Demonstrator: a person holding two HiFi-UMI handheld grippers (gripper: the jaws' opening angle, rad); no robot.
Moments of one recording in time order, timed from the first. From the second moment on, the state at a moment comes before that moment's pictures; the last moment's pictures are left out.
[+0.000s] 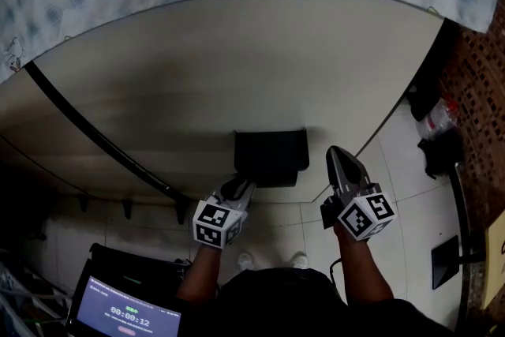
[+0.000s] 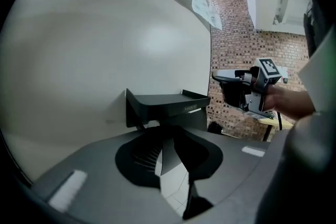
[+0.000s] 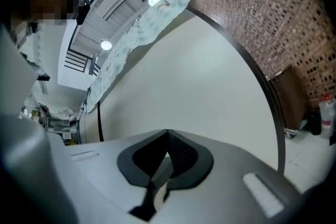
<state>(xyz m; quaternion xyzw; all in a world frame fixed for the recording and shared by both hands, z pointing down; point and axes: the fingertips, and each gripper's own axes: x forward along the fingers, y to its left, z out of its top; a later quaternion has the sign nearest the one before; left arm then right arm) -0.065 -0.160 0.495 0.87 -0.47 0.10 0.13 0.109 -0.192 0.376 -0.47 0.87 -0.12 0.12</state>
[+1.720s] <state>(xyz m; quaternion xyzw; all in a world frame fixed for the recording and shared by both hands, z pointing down) -0.105 -0.145 0.371 0.78 -0.62 -0.03 -0.01 0.068 -0.157 0.362 -0.51 0.86 0.08 0.03</state>
